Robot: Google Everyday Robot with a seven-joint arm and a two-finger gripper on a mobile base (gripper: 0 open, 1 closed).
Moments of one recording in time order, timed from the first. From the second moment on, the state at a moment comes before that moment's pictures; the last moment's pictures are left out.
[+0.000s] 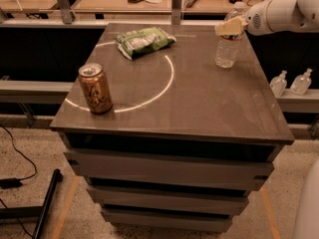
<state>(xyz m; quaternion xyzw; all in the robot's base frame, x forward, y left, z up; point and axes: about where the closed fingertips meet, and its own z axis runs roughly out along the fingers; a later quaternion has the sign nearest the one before) 0.789 -0.229 0.944 -0.26 0.82 0.15 0.49</state>
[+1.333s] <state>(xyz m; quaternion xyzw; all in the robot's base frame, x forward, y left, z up) 0.727 -0.144 0.968 -0.36 0.77 0.24 0.47</state>
